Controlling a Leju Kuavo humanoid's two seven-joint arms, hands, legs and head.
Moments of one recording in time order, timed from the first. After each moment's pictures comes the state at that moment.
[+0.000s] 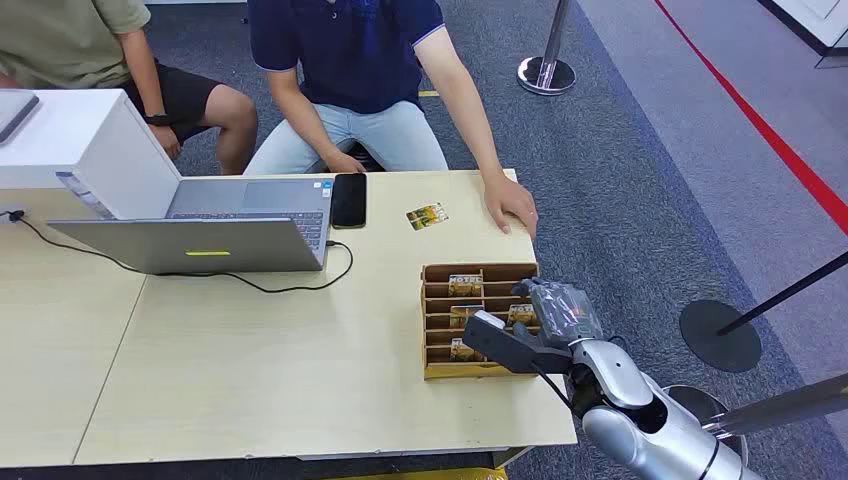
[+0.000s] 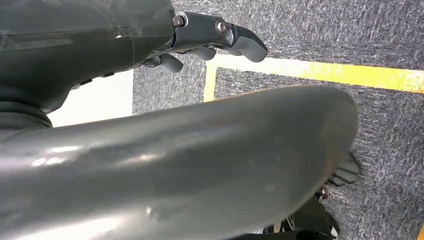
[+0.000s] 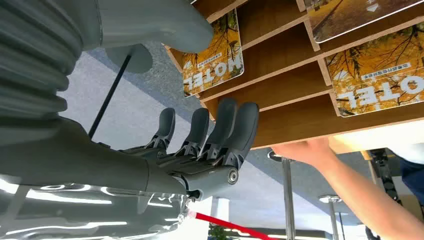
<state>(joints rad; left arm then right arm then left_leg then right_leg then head) -0.11 0.03 -1.12 -0.25 1.35 0.42 0.06 -0.29 -0.52 0.79 -1.66 0.80 -0.02 0.70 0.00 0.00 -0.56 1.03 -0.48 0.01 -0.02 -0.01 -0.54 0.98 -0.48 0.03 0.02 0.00</state>
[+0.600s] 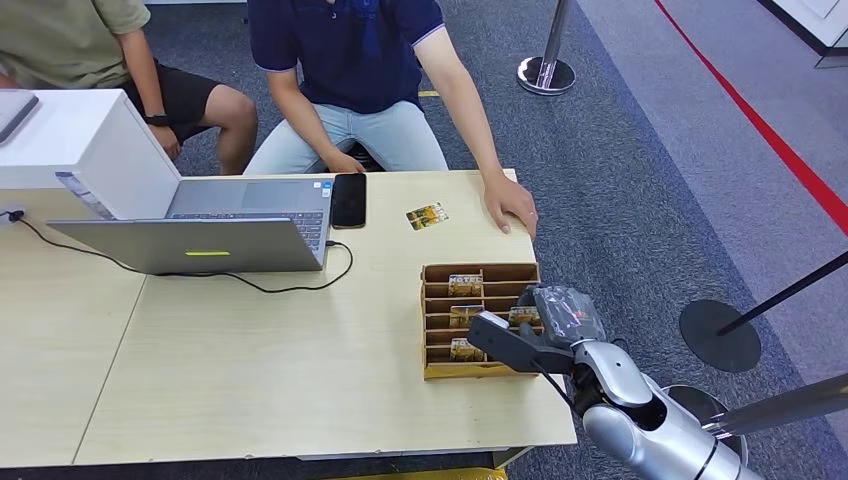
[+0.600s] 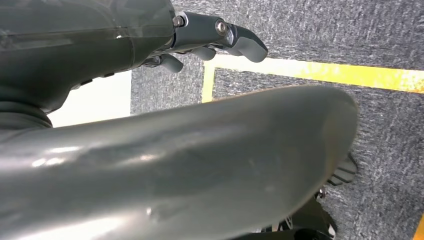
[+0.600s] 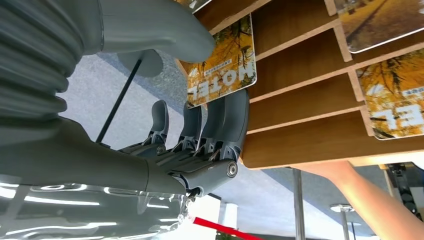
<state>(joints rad) -0.11 0.03 -1.12 -0.25 1.35 0.42 0.06 -0.29 -0.52 0.79 -1.66 0.80 -0.02 0.70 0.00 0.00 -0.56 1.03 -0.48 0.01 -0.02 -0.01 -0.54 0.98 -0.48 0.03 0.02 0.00</state>
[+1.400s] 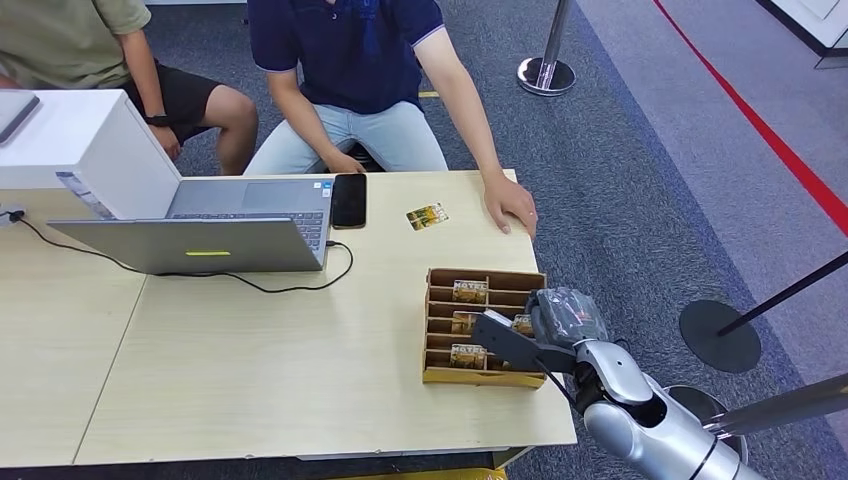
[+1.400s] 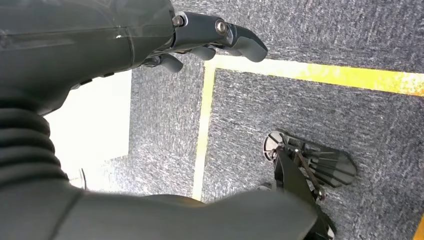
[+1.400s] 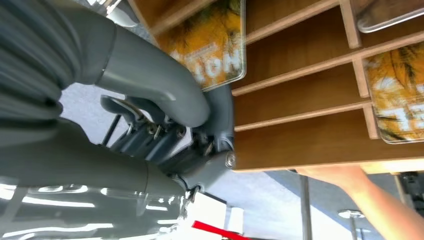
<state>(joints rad) -0.11 0.03 -1.12 -0.25 1.35 0.43 0.06 -0.29 -0.52 0.79 -1.65 0.79 -0.02 0.70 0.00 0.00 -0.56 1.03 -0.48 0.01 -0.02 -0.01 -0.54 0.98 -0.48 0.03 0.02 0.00</state>
